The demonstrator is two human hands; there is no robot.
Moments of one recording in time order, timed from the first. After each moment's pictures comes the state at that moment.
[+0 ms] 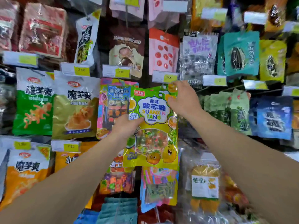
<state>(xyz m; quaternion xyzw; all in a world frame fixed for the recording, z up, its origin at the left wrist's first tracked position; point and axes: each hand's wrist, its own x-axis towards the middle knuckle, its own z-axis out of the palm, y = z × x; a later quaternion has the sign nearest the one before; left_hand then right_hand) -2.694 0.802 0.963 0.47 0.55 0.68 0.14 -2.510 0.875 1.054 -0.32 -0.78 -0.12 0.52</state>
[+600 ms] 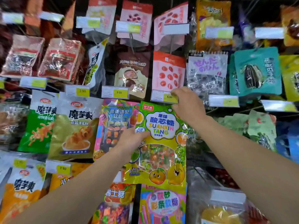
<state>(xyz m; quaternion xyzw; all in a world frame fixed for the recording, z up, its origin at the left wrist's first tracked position) -2.665 0.839 0.997 0.47 0.52 0.69 0.15 -2.506 0.943 1.112 -0.22 -0.79 -0.23 0.53</state>
